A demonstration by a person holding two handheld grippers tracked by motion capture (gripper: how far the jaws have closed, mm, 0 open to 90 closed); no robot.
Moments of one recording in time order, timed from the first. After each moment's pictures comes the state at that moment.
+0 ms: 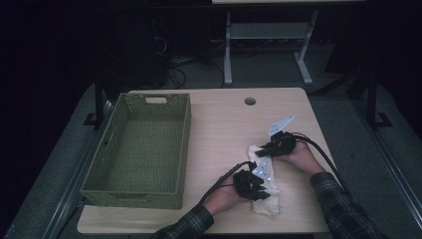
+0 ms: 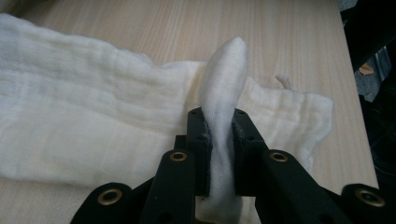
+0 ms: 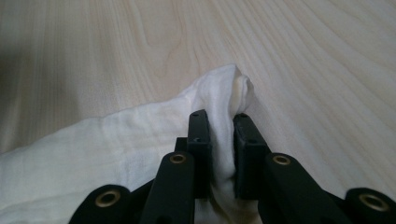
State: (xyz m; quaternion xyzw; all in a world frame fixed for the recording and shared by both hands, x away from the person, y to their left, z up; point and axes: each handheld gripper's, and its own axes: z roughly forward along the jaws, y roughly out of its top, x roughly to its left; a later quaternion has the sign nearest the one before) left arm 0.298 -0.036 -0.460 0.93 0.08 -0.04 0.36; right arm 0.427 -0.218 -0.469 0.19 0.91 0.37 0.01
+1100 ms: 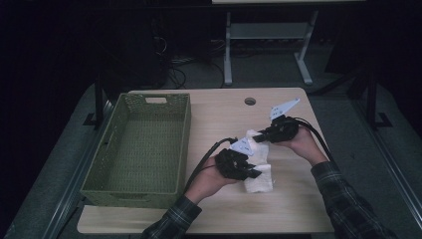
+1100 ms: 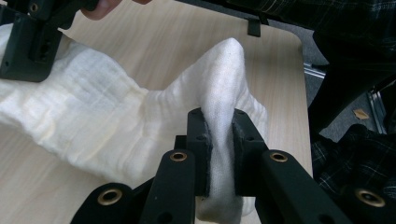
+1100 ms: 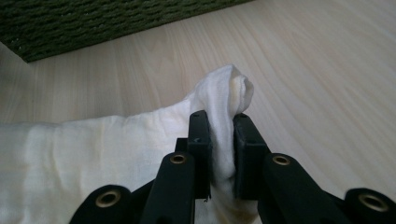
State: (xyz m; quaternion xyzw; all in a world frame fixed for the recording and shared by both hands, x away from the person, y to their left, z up) left arm 0.313 0.014 -0.377 0.90 0.13 -0.02 0.42; right arm 0.431 -0.208 -0.400 0.18 0.89 0.41 0.03
